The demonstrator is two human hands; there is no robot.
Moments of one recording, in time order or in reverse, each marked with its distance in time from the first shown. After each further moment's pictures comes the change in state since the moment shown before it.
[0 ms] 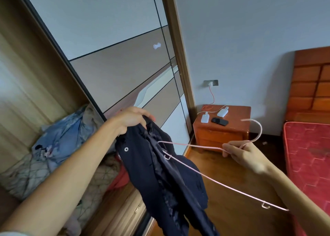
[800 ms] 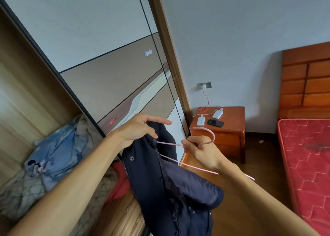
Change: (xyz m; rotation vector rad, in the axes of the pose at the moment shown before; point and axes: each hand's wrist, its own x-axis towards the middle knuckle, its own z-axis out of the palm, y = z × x) left_hand -0.029 0.027 0.028 -0.051 -0.190 0.324; right_hand 0.037 -0.044 0.075 -0.157 0.069 -0.300
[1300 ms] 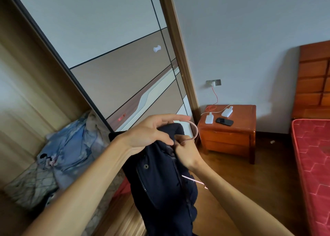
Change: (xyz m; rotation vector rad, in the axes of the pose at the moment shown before) left_hand -0.027 0.012 0.008 -0.116 -0.123 0.157; right_hand 0.036 -0.030 0.081 0.538 0.080 0.196
